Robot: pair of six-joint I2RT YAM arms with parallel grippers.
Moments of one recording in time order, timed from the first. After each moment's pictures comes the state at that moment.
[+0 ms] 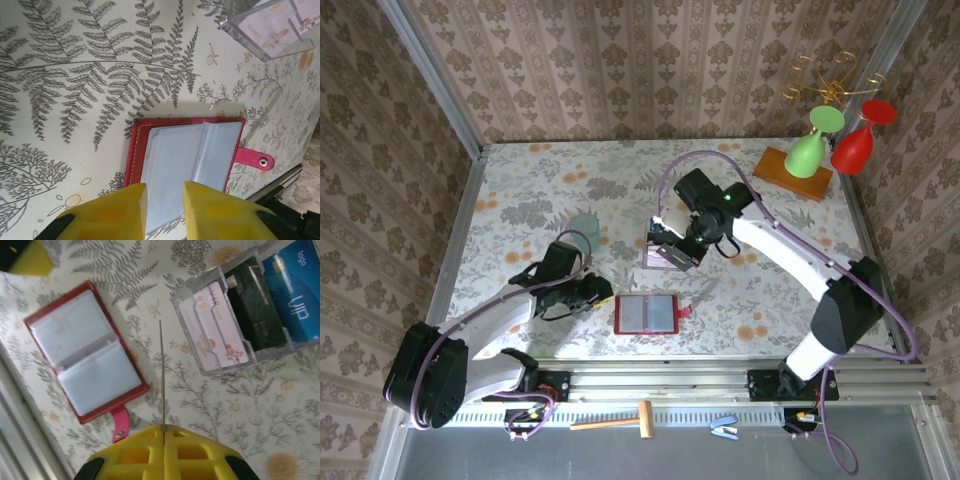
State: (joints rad) left arm -0.51 1.15 0.50 -0.33 0.50 -0.87; right arm 0.60 1.64 1.50 -1.11 -0.18 -0.42
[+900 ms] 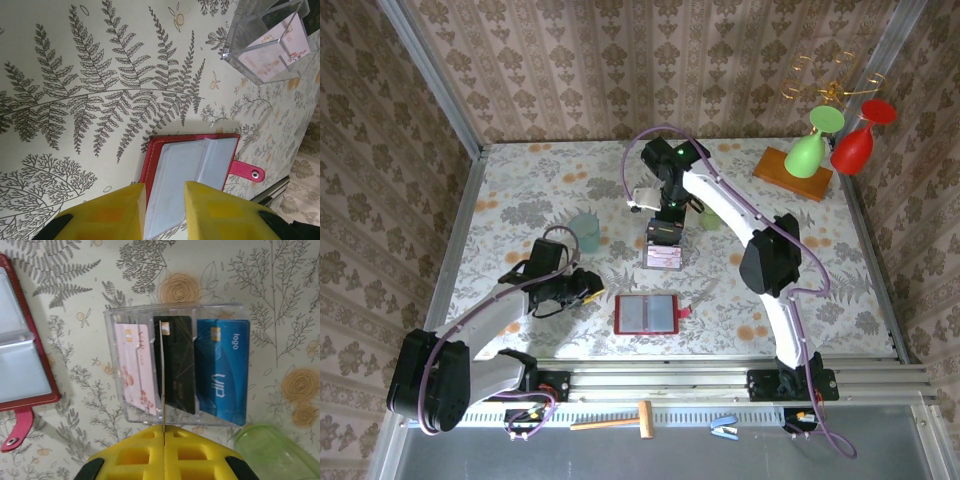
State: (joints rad) left arm -0.39 1.14 0.50 -0.36 0.55 -0.83; right arm 0.56 2.22 2.24 -1.45 -0.08 -0.79
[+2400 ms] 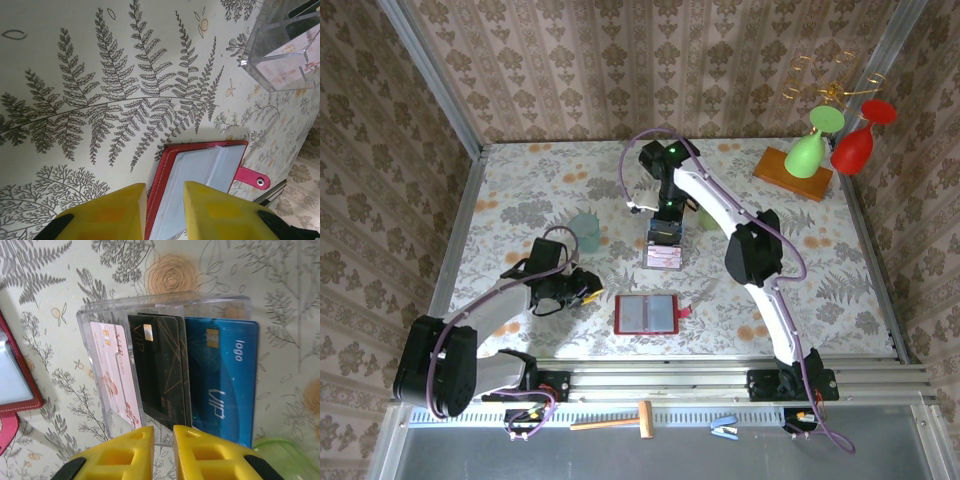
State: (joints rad) left arm -0.35 1.22 0.50 -0.33 0.59 -0.82; right arm 0.54 2.37 2.38 -1.53 -0.08 -0.77
